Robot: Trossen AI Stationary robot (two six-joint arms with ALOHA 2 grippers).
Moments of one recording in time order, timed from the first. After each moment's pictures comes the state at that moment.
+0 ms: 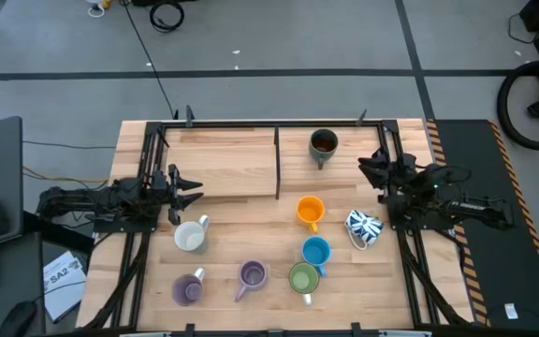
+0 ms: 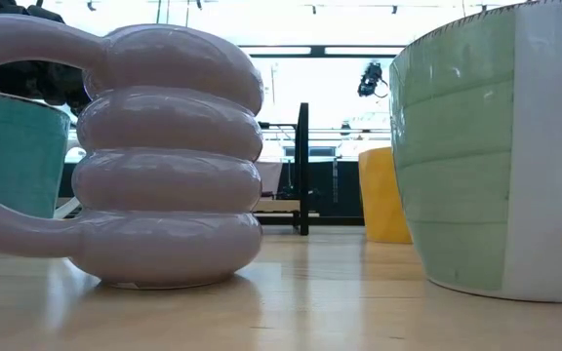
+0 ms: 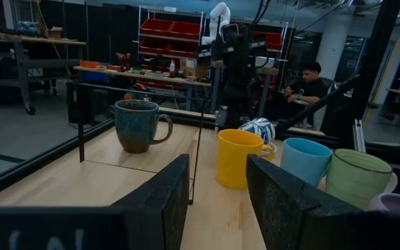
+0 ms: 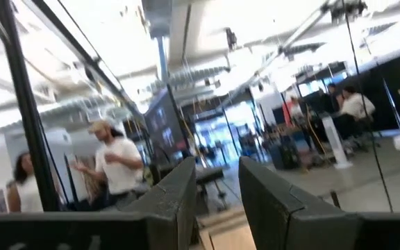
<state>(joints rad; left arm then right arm) -0.03 0.01 0.01 0.08 -0.22 -0.12 -0.23 0.01 0.02 0.45 0.00 0.30</state>
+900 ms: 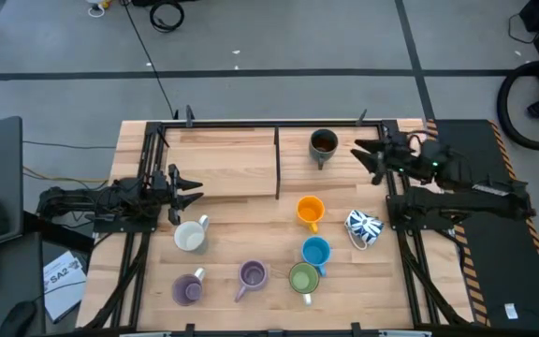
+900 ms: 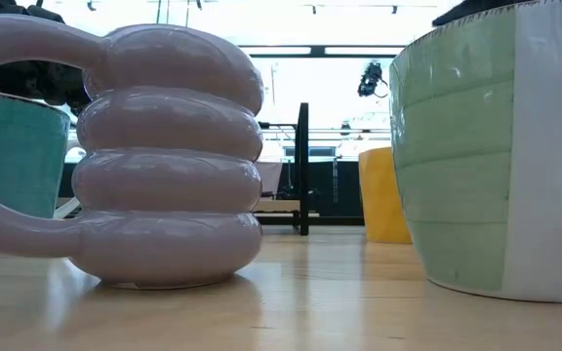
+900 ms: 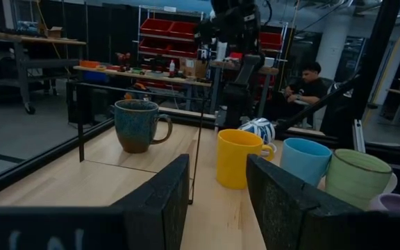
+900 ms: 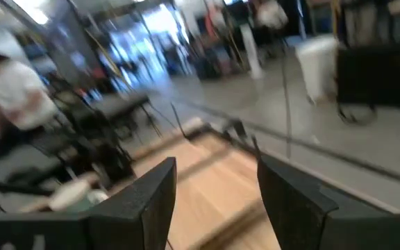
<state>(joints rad) -0.03 0.01 0.01 0.08 -0.22 -0.12 -0.23 0.39 0.54 -0.20 0.22 0.33</state>
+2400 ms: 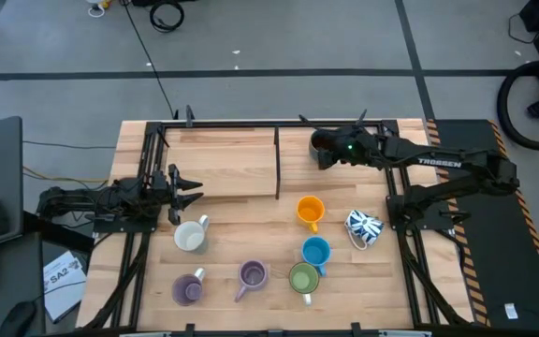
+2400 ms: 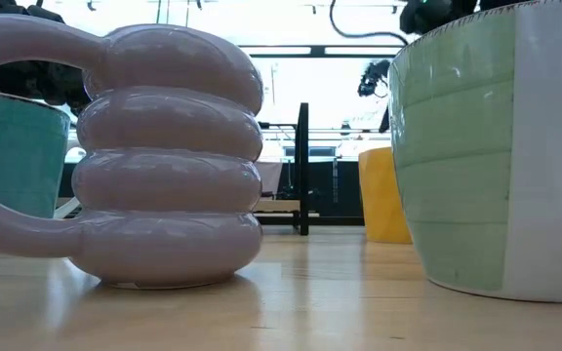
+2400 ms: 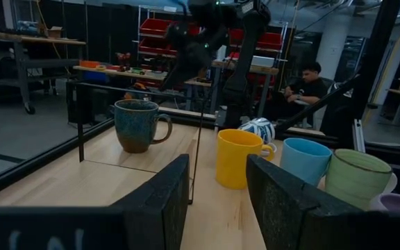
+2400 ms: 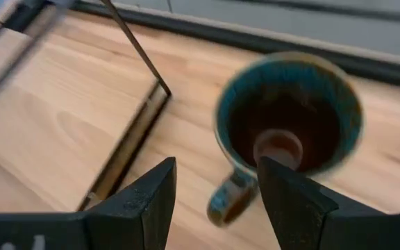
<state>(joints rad) -0.03 0.01 0.01 0.08 -0.22 -0.12 -0.37 1.14 0.79 -0.43 0.29 0.70</state>
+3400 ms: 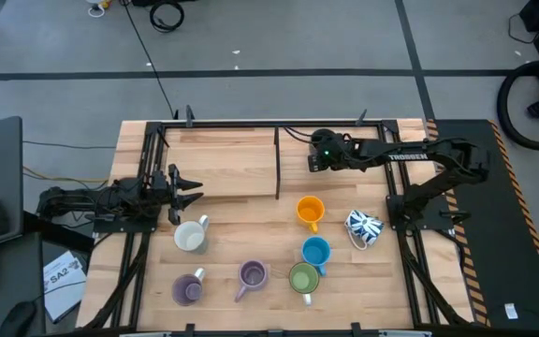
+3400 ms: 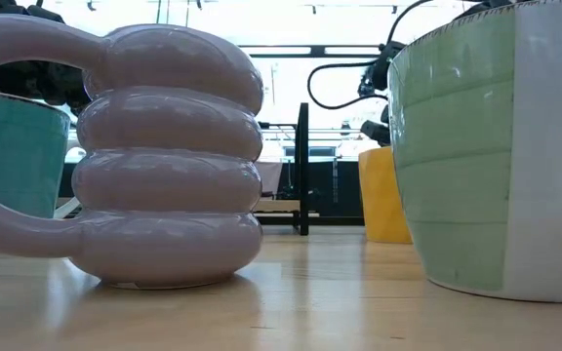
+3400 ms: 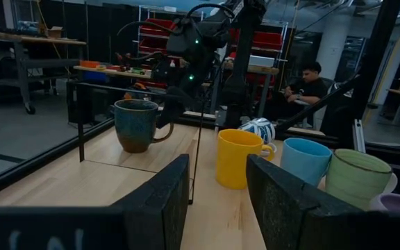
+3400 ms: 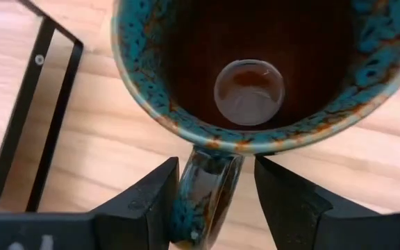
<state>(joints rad) -0.03 0.01 0.01 0.08 -0.22 -0.12 -0.41 1.41 0.79 -0.43 0.29 0.92</state>
